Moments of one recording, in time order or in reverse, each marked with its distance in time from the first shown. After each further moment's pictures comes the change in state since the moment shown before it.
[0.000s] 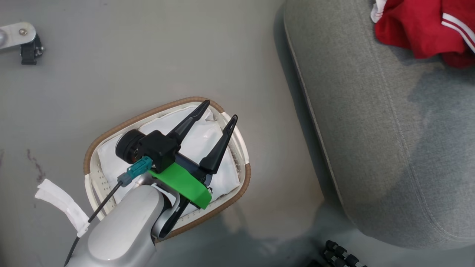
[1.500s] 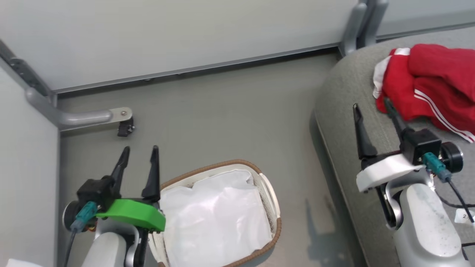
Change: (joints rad) left arm 0.323 -0.197 0.567 0.119 0.229 0.000 0.000; right arm 0.435 0.235 0.356 -0.212 0.308 0.000 0.000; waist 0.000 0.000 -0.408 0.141
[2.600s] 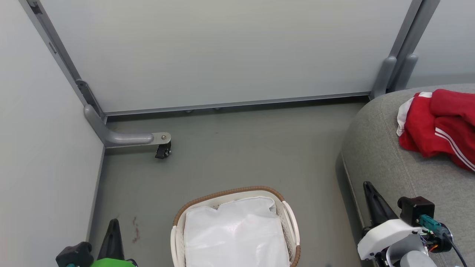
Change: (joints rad) left arm 0.236 -0.056 0.224 0.081 0.026 0.002 0.014; right arm 0.255 0.012 0.021 0.102 0.153 0.000 0.016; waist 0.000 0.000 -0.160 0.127
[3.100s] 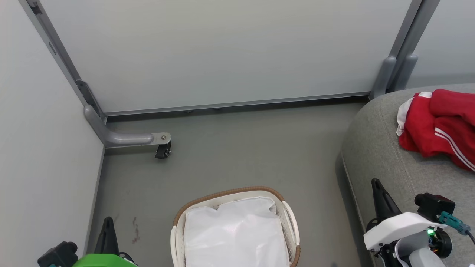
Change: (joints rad) left arm -0.004 0.000 0.014 -0.036 -0.252 0.000 0.070; right arm 0.000 -0.001 -0.017 -0.031 0.286 0.000 0.069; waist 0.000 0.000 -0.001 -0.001
